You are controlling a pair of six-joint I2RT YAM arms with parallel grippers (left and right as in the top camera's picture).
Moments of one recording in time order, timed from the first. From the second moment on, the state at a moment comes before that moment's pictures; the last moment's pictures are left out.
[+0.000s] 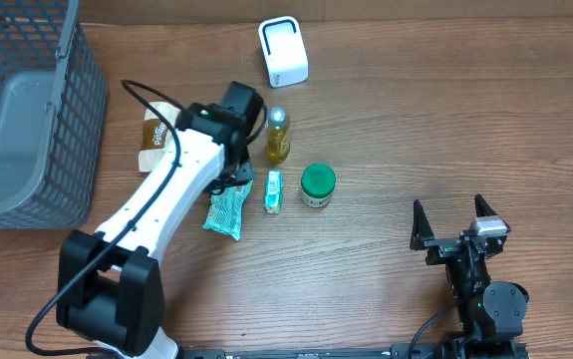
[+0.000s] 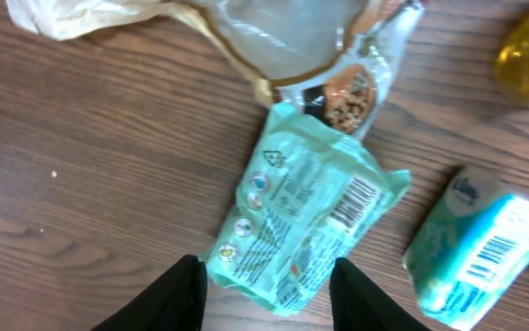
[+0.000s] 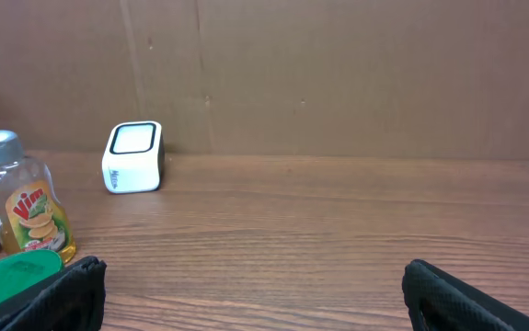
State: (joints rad) left arm -0.37 1.77 1.42 -1.13 -0.21 -0.63; right arm 0.03 0.01 0.02 -0.03 -0.07 0.02
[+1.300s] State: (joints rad) left arm -0.35 1.75 1.08 -0.95 0.00 -0.38; right arm 0.03 0.01 0.02 -0.03 -0.07 0.02
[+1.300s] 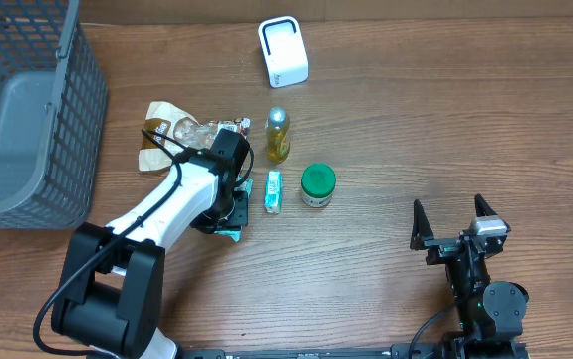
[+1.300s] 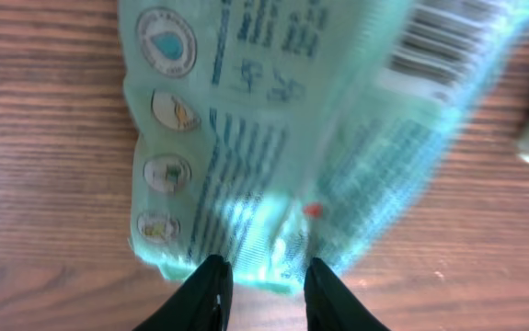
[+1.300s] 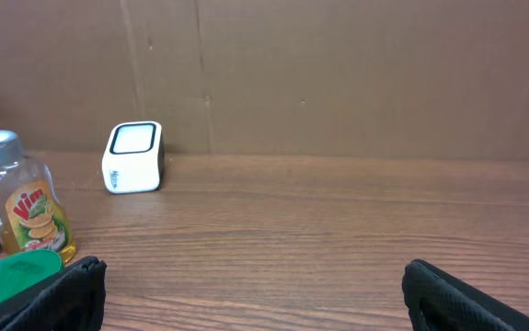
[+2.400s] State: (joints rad) left arm -0.35 1.76 1.03 -0.69 -0.05 -0.36; right arm 0.03 0.01 0.02 -0.03 -0.07 0.02
